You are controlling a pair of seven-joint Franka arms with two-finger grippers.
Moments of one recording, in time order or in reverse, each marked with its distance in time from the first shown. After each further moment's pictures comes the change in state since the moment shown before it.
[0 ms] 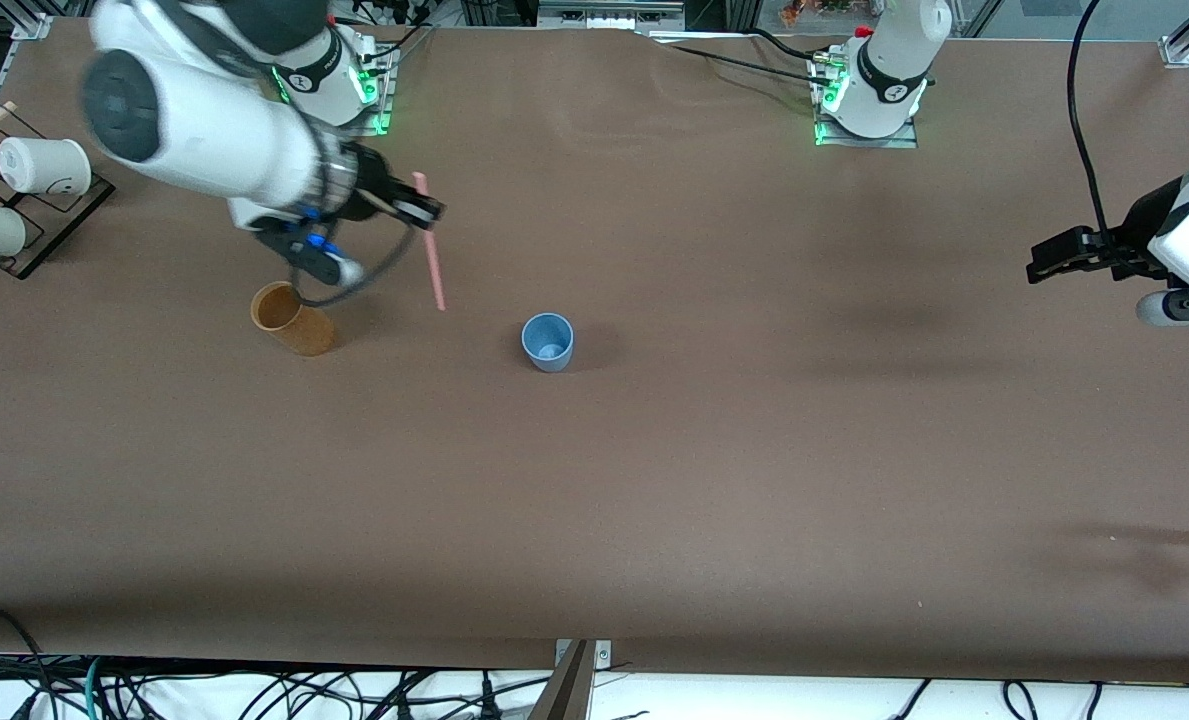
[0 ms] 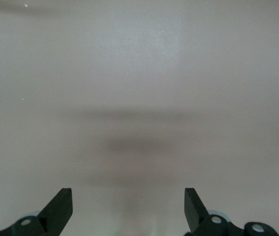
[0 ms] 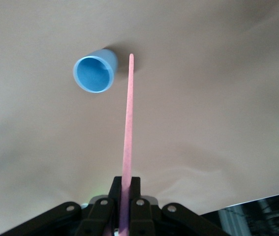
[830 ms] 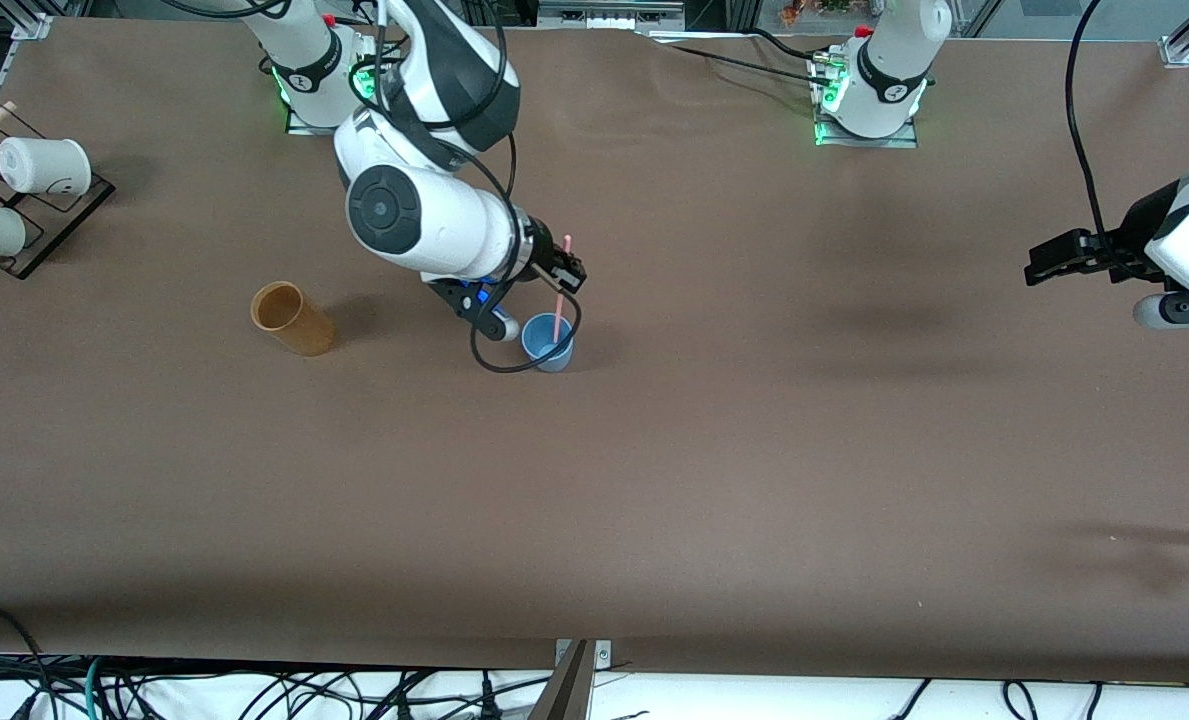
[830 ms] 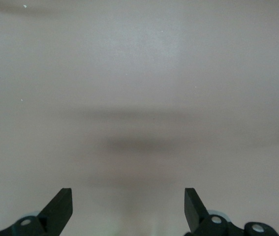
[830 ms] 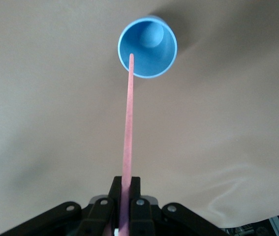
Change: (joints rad) left arm 0.000 0.002 -0.003 0.001 0.000 0.002 0.000; right arm 0.166 0.267 0.000 0.129 0.030 0.189 0.166
